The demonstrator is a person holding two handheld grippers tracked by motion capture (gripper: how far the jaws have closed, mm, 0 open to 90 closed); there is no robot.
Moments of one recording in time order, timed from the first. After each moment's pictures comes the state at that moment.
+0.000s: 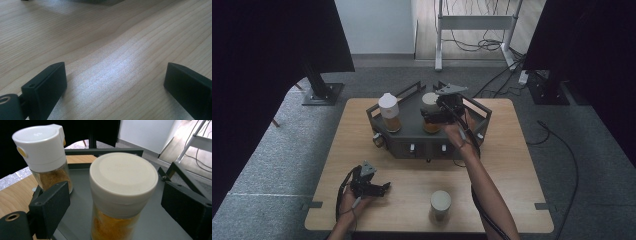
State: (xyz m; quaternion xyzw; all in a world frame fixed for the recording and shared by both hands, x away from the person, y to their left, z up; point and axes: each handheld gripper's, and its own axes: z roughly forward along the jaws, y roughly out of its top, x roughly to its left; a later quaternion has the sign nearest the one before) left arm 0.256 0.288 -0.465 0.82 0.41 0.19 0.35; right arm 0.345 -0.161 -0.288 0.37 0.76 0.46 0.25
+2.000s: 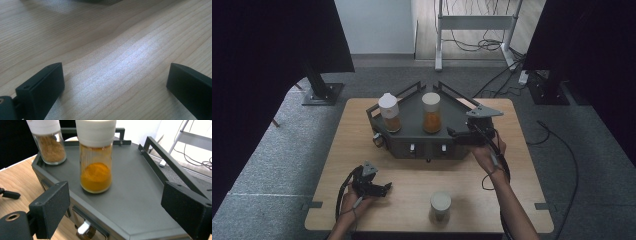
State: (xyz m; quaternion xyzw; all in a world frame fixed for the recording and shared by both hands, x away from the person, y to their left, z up) left arm 0.256 0.281 -0.465 0.82 0.42 0.19 0.35; right arm 0.275 -0.230 -0.307 0.39 0.76 0.45 0.26
